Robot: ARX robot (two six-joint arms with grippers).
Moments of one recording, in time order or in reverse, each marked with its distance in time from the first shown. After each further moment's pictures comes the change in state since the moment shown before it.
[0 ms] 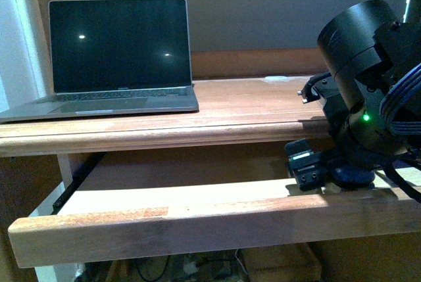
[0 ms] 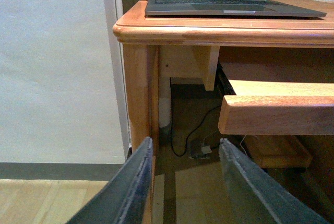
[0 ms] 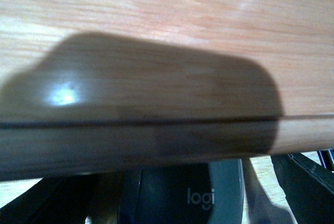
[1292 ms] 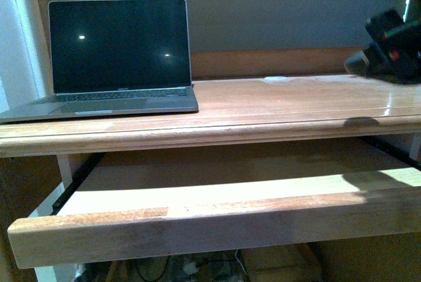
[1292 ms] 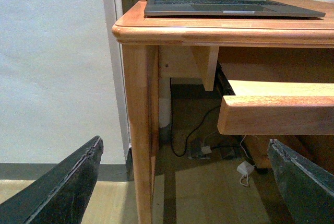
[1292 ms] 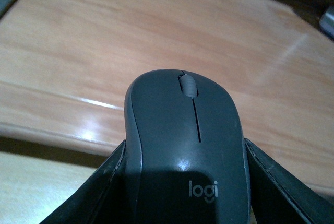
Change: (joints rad) left arm 0.000 0.000 0.000 0.000 0.000 0.000; right arm 0.013 -0.330 0.122 -0.153 -0.185 -0.202
